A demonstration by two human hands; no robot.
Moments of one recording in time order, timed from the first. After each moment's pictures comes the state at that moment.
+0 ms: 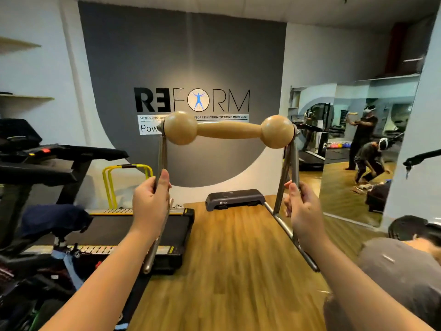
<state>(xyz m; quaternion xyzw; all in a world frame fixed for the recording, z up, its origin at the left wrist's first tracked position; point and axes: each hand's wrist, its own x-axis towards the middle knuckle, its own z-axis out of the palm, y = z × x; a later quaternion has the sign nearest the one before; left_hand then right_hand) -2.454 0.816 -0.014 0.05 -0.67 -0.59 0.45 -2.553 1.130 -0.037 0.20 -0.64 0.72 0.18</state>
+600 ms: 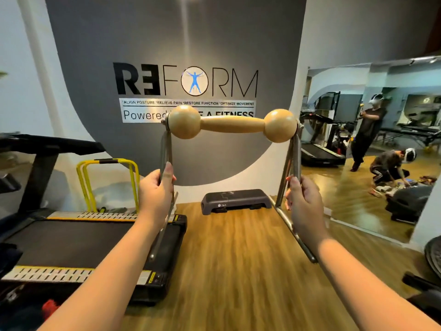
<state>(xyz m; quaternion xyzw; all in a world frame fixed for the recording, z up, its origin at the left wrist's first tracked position) -2.918 0.691 -0.046 0.05 -0.69 -0.58 0.43 -3.014 1.003 -0.065 0.20 -0.68 0.68 0.22</state>
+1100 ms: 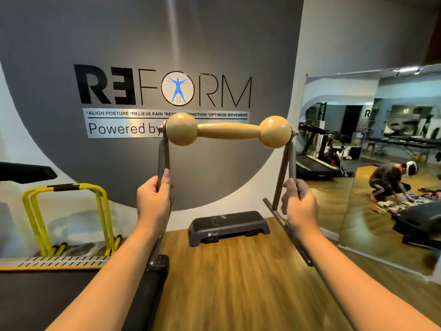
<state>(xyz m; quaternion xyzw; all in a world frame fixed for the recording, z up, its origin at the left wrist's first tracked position) -3.333 0.566 -0.035 0.06 -0.68 -0.58 0.45 -3.415 0.877 -0.044 0.14 -0.67 0.68 0.24</state>
